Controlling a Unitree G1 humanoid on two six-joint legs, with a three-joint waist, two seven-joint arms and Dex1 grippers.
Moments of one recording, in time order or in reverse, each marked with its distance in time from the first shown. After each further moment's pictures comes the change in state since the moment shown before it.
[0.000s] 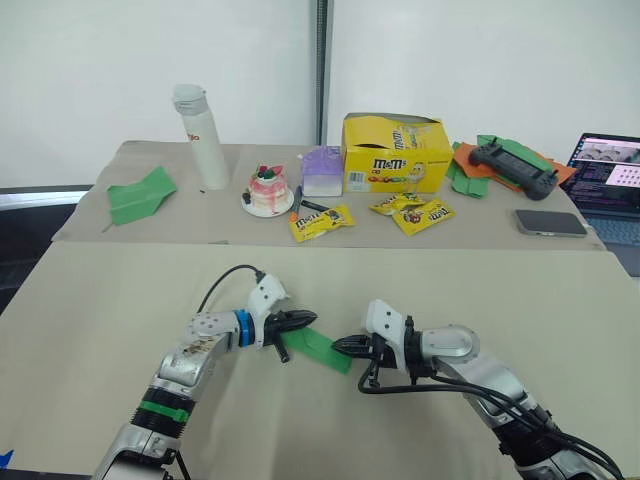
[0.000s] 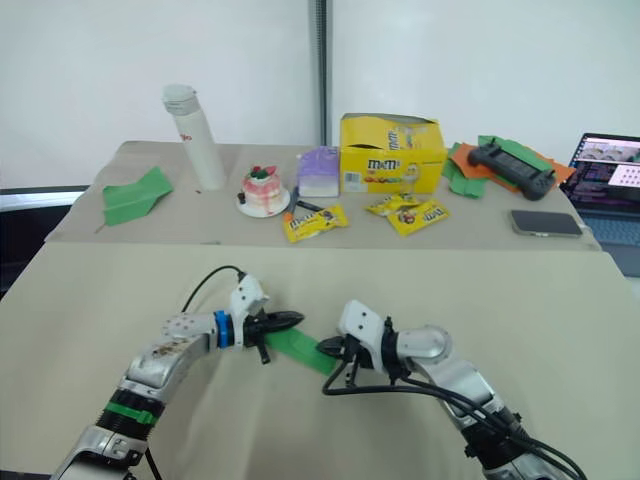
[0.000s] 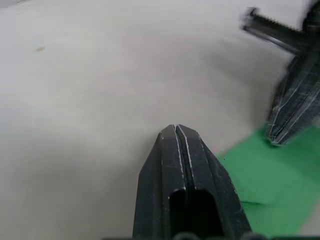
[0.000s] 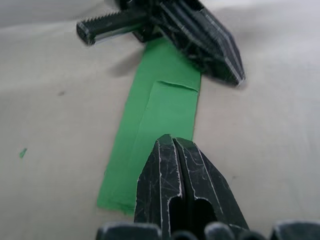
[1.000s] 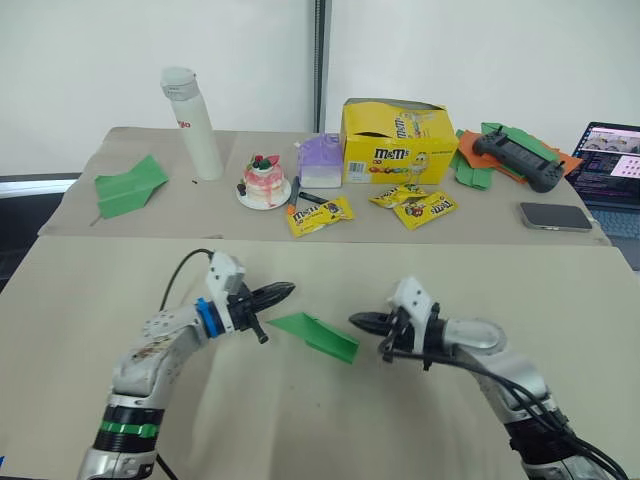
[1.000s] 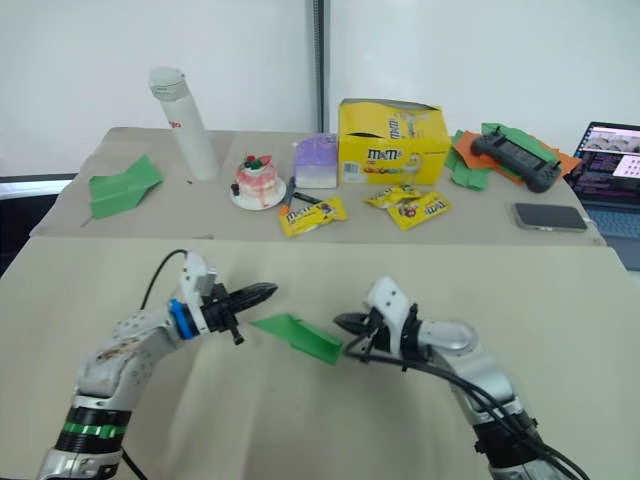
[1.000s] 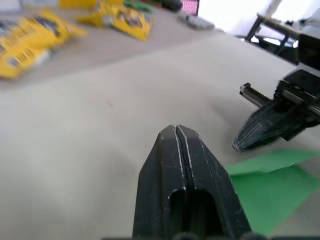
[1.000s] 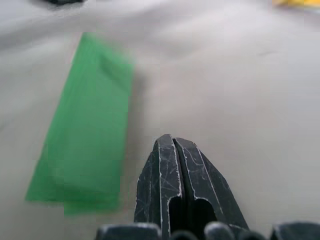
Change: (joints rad) left arm 0.097 0.067 0.205 -0.250 -0.227 0.037 0.005; right arm 0.031 0.026 -0.243 -0.095 0.191 0.112 -0.056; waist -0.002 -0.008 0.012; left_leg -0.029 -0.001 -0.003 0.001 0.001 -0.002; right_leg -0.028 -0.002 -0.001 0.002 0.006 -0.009
